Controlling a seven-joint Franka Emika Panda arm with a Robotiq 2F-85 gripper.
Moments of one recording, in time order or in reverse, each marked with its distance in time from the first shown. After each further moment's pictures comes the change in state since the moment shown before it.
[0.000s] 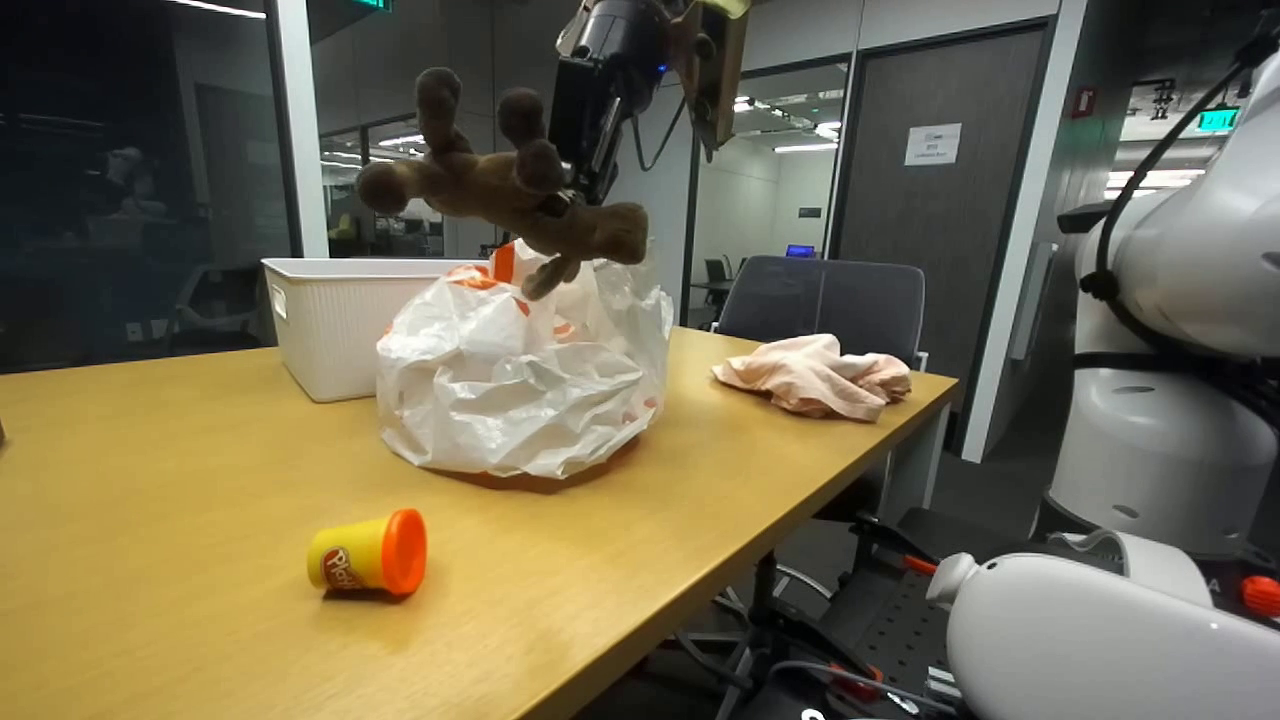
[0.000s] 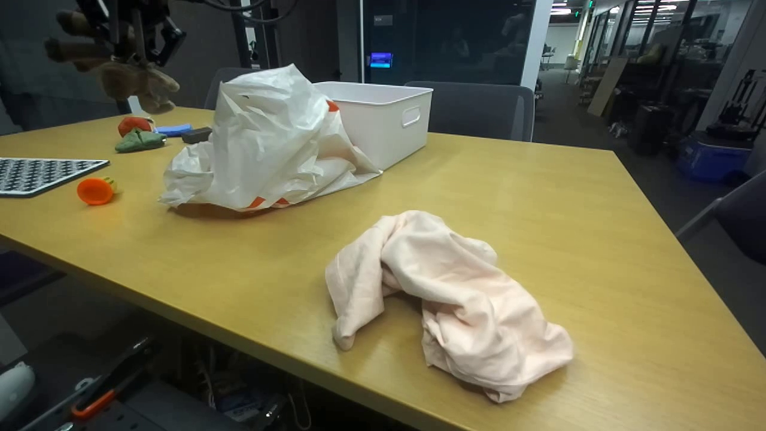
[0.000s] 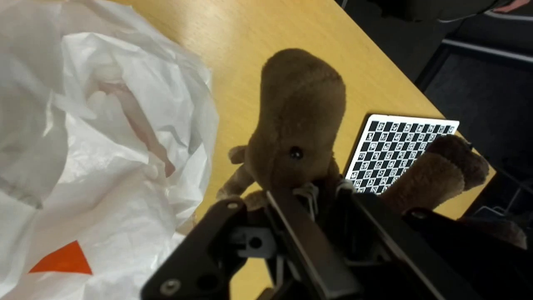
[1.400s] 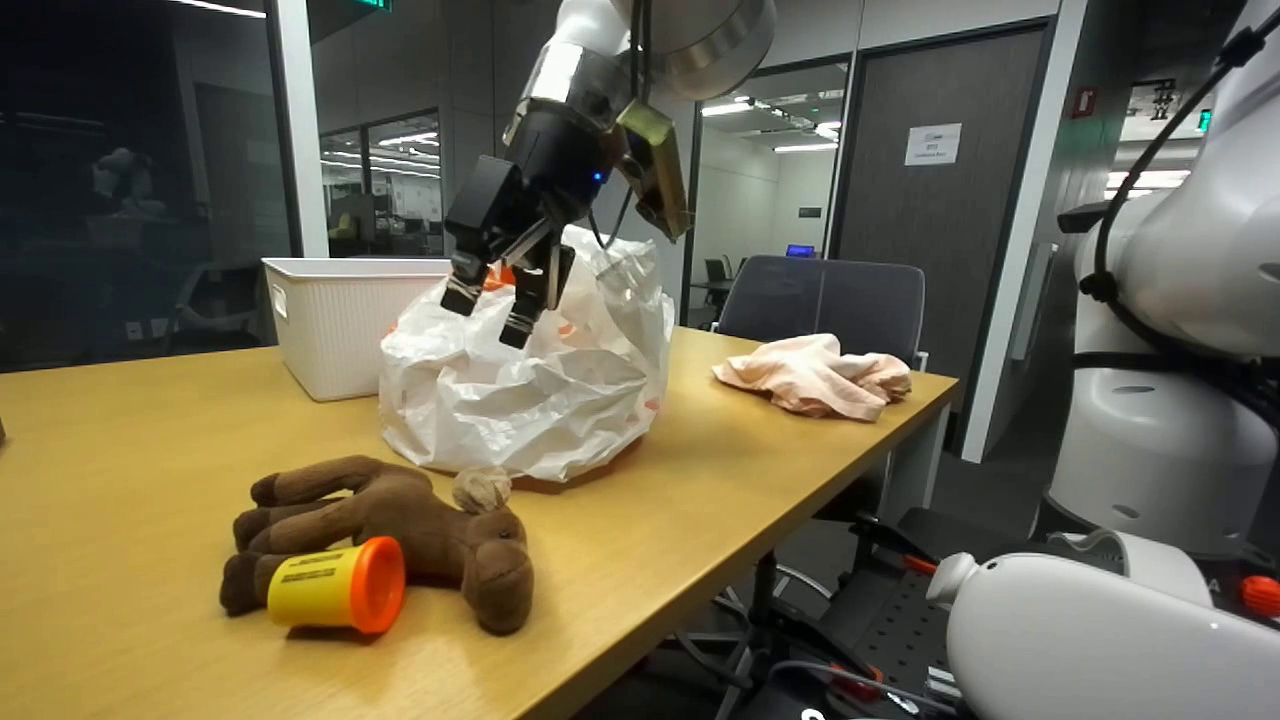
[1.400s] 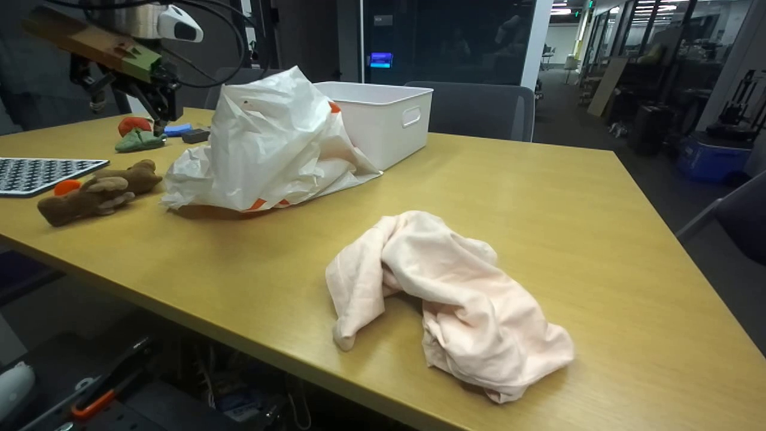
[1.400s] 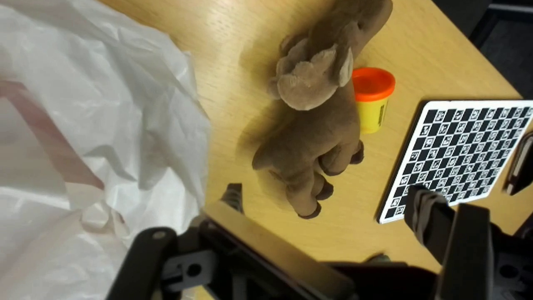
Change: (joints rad) arm 0.003 0.171 0.189 -0.087 0.103 0.367 0.067
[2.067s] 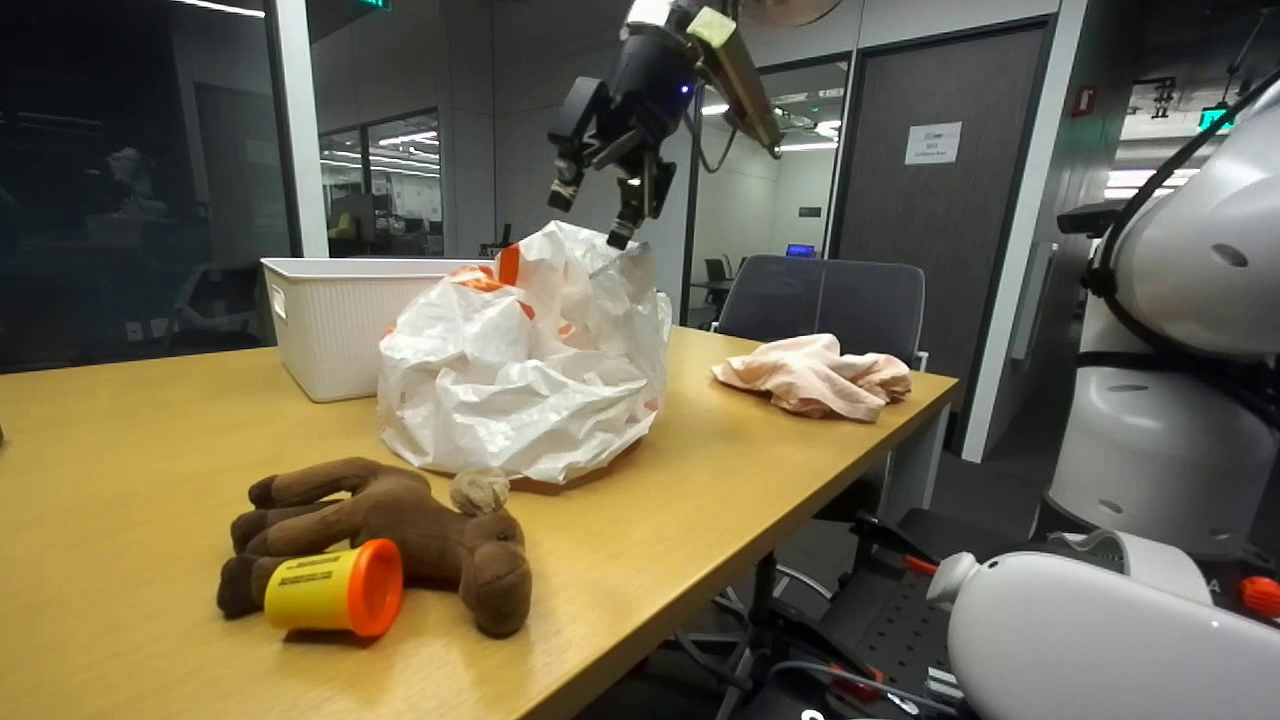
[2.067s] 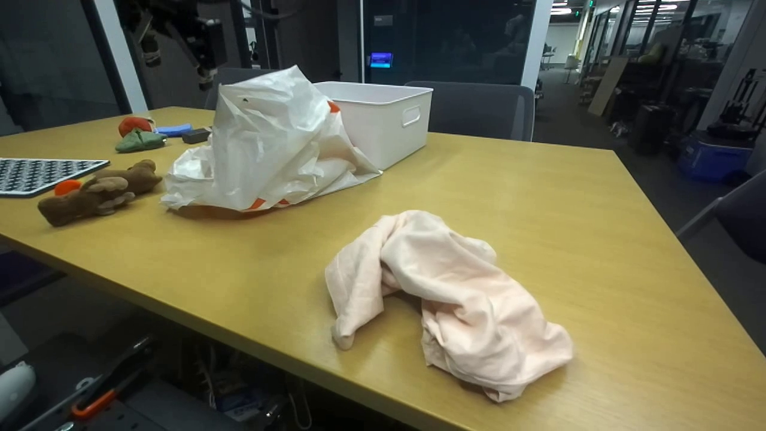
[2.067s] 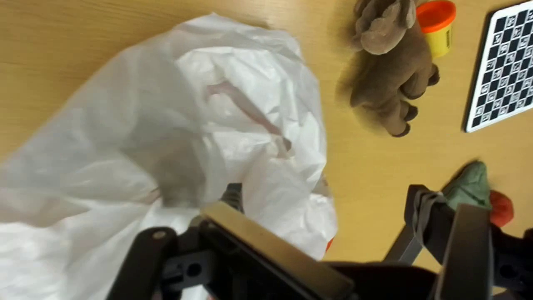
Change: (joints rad) arm -0.163 -0.278 -0.082 -0.046 -0.235 -0.141 0.317
